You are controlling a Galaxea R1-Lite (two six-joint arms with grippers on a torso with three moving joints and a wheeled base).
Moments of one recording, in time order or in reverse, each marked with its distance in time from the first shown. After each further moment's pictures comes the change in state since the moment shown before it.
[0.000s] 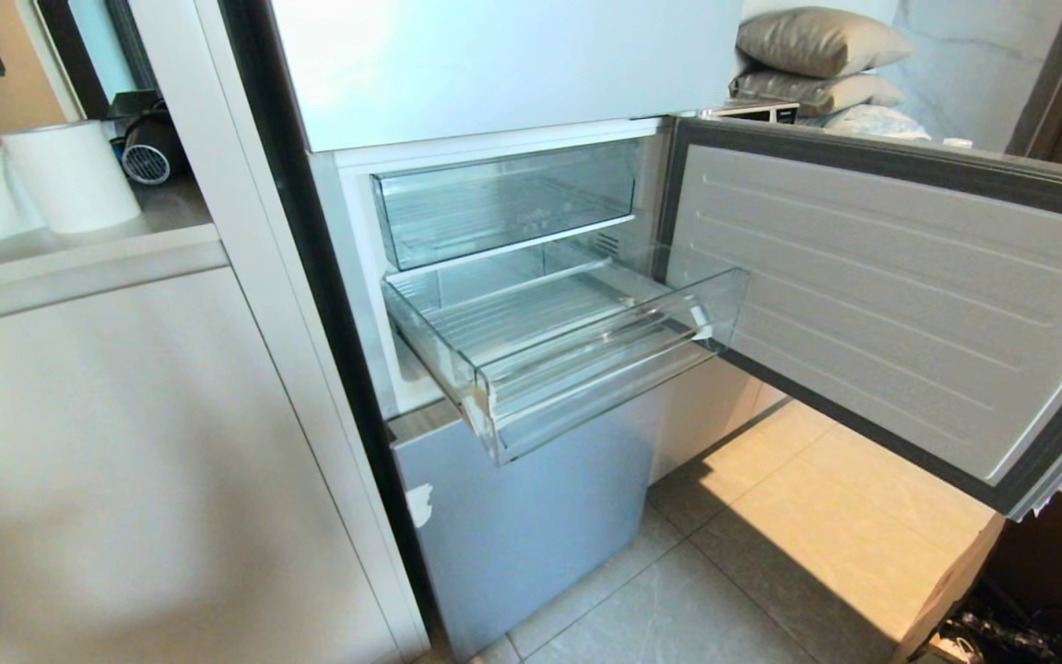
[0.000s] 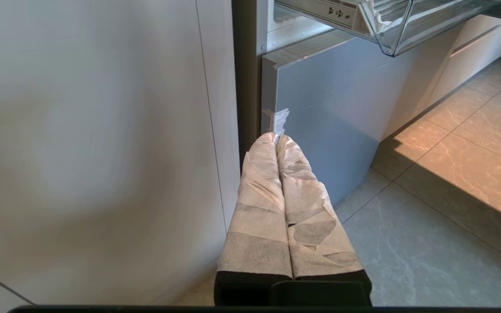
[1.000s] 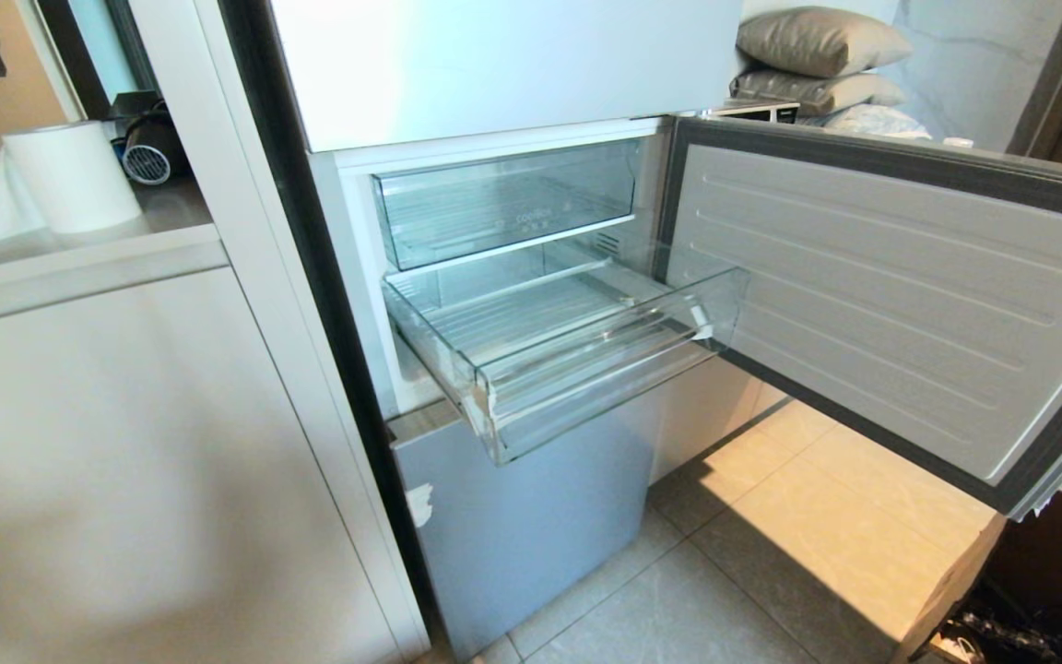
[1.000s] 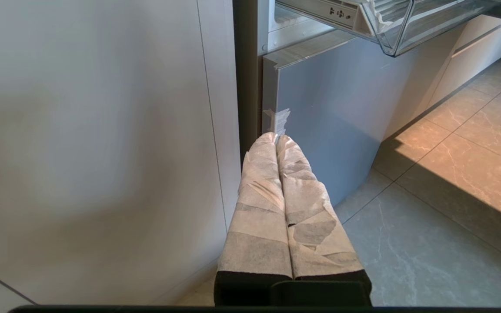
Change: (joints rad) left arm 0.000 0.000 0.000 0.000 0.000 0.000; right arm 0.104 -0.500 0.486 0.236 0.163 -0.106
